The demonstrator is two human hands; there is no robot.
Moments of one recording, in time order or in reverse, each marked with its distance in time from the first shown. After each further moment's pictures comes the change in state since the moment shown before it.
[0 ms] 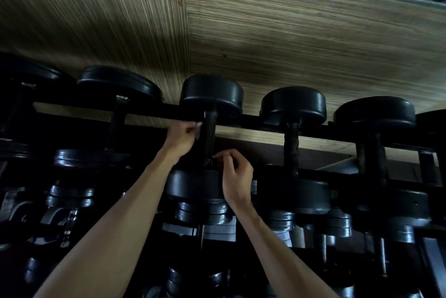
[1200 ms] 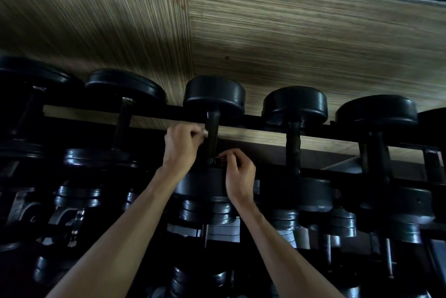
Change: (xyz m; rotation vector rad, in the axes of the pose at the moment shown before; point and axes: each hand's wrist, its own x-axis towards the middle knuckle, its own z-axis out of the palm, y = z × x) left_hand -0.055 0.028 -0.006 0.382 0.207 0.319; right_hand -0.001 0.001 0.001 0.007 0.025 -0.009
